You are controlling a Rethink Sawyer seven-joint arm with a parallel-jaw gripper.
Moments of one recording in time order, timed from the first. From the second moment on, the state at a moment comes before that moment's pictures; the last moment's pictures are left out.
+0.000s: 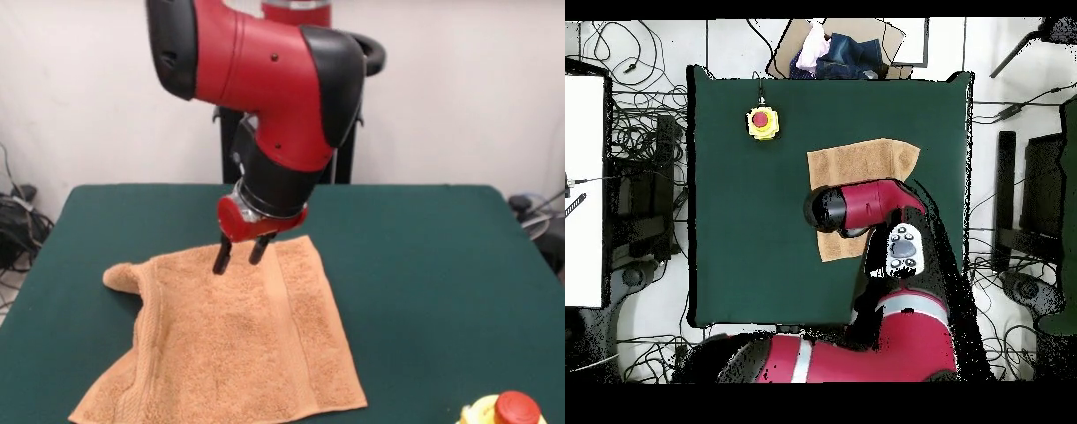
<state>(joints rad) -0.21 -0.48 -0.04 1.50 -0.49 0.65 1.22</state>
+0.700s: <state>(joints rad) -0.20 -0.44 -0.07 1.48 -0.40 0.59 1.29</state>
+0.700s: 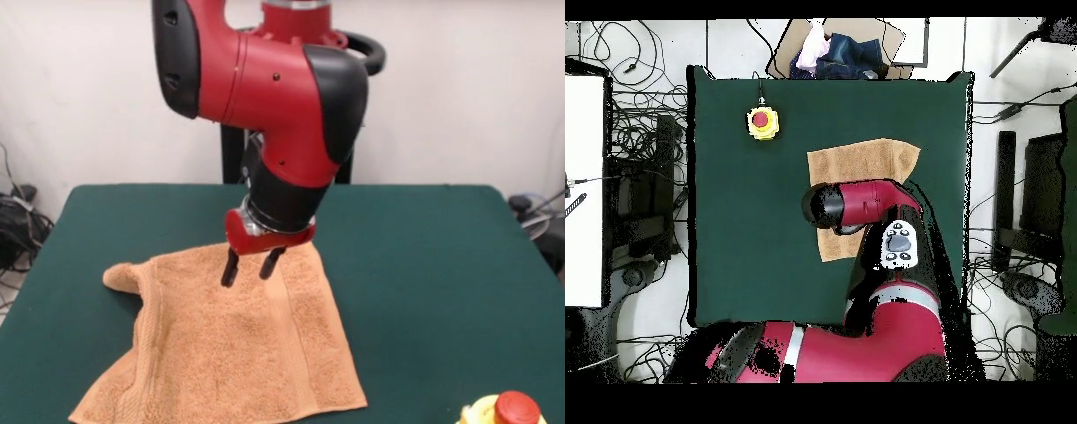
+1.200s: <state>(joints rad) -0.17 -0.42 -0.12 1.47 -0.38 0.53 1.29</state>
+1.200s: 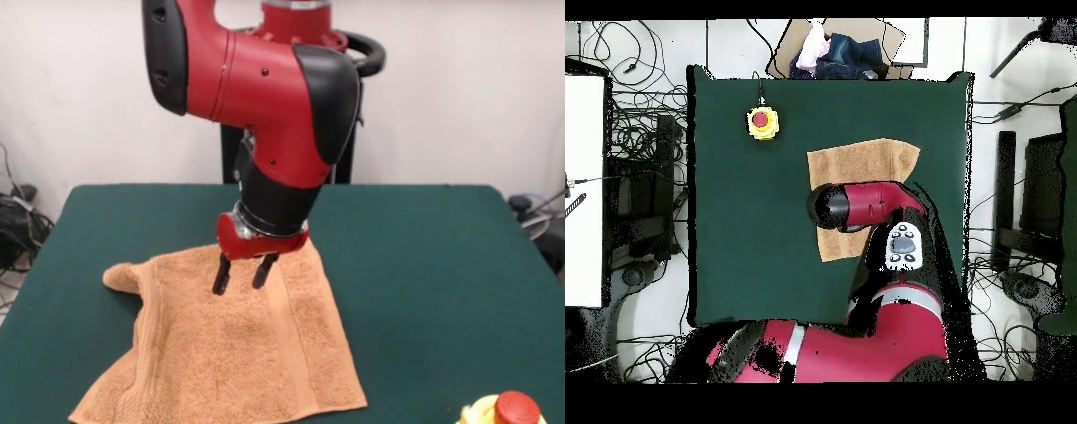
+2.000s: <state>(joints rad) 0.03 -0.28 -0.28 1.39 -0.38 0.53 1.38</state>
